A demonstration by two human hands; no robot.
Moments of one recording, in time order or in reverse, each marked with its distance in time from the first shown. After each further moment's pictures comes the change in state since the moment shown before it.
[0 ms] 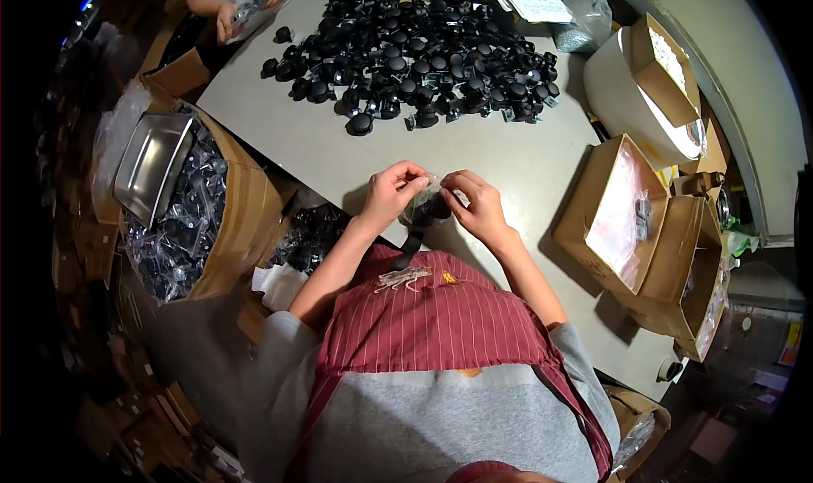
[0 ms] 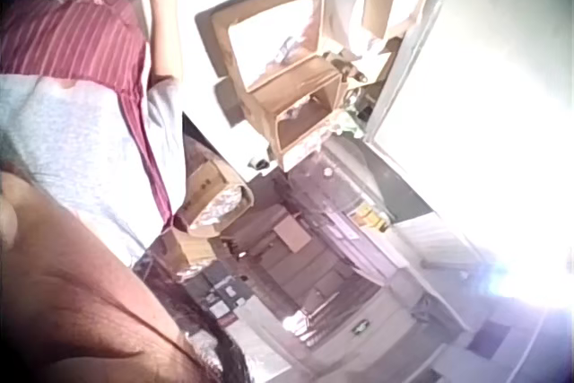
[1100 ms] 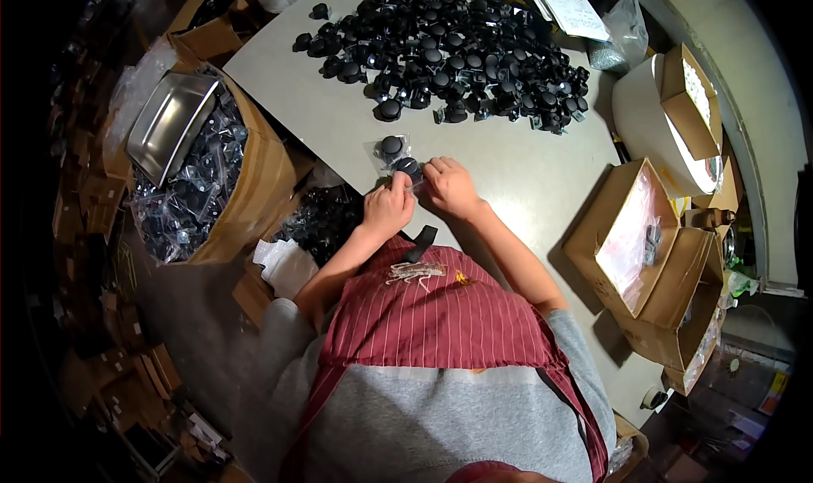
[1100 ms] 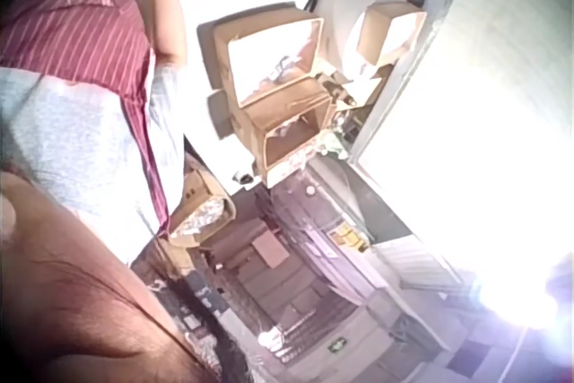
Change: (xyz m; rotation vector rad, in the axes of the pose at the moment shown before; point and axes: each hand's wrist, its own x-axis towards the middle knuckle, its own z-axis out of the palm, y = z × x) left_hand -0.052 -0.033 -0.022 1.075 0.251 0.212; right_hand 0.030 0.059 0.086 -0.282 -0.302 -0.358
